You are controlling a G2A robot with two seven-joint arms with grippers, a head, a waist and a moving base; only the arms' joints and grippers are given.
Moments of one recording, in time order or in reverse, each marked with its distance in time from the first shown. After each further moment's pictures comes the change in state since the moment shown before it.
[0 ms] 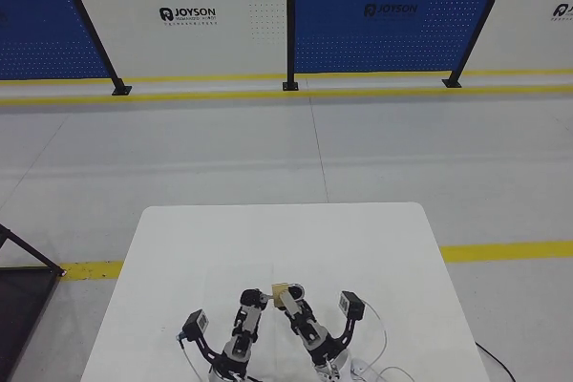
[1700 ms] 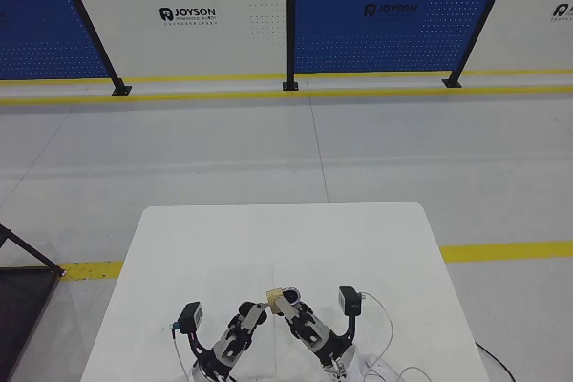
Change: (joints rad) left arm -0.037 0.171 0.034 -0.030 -0.008 -0.044 -0.095; right arm -0.064 0.041 0.098 -0.134 0.041 0.072 0.291
